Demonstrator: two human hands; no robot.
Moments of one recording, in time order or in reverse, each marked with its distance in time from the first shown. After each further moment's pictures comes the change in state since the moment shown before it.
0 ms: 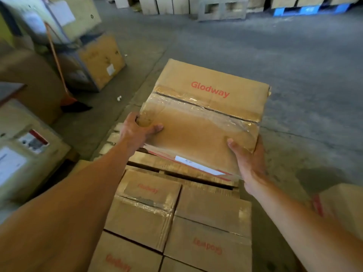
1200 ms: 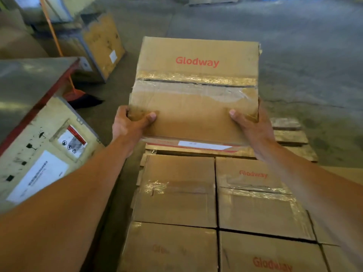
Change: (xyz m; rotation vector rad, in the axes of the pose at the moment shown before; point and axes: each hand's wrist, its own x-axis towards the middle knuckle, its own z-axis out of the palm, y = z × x) left_hand 0.211 -0.291 -0.417 -0.147 -0.072 0.086; right_hand -0.134 0.080 0.502 -0.190 0.036 -0.126
